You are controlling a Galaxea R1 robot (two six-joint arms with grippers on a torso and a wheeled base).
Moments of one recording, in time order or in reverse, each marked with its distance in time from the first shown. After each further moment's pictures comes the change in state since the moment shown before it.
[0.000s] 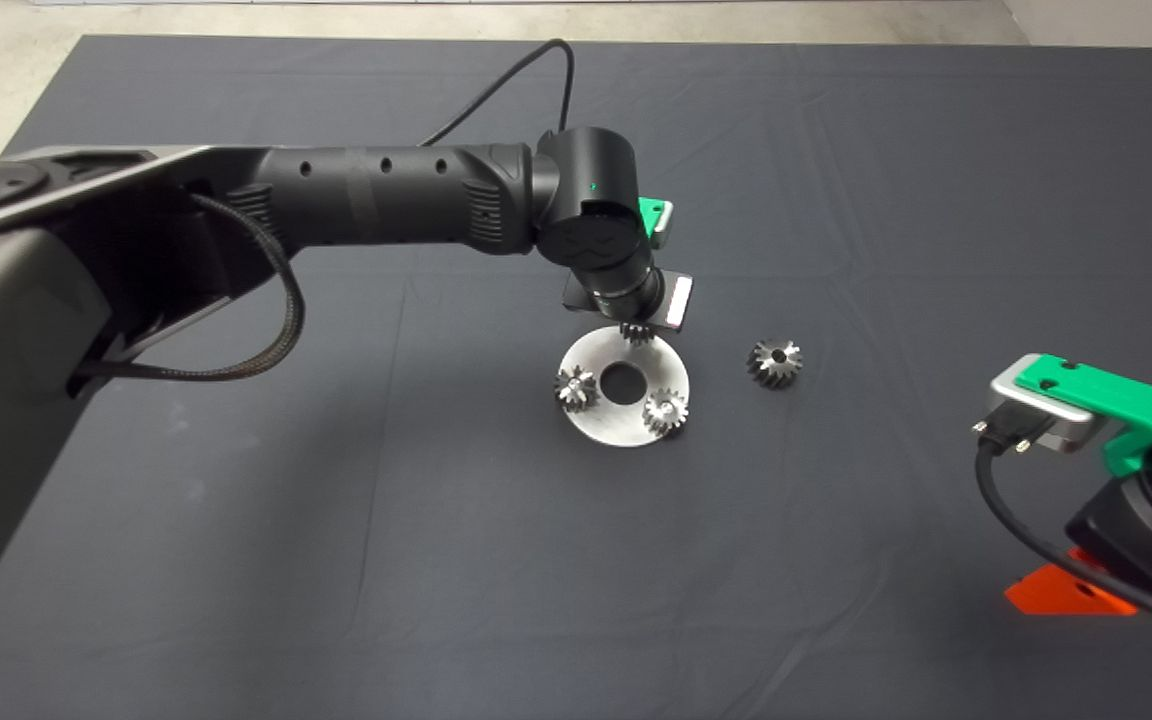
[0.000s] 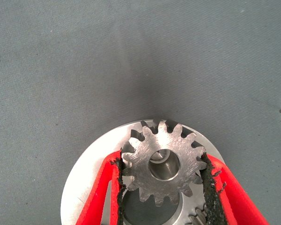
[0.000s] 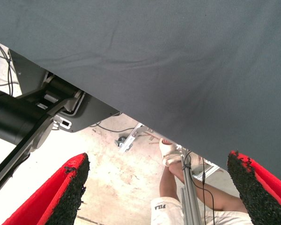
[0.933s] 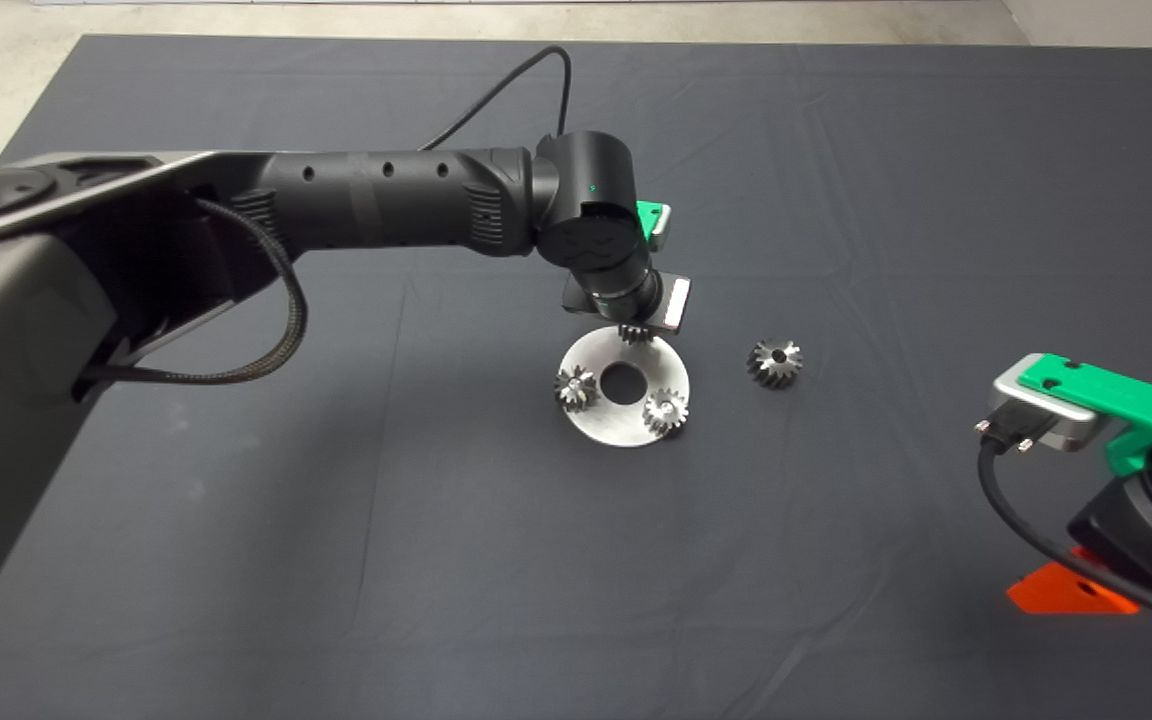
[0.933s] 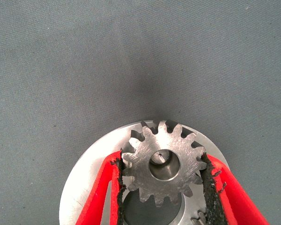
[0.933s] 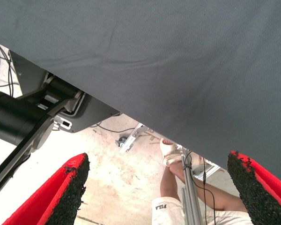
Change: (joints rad) left arm 0.006 0.003 -0.015 -0.002 -0.009 0.015; right arm 0.000 -0.005 0.000 0.000 0.000 0.000
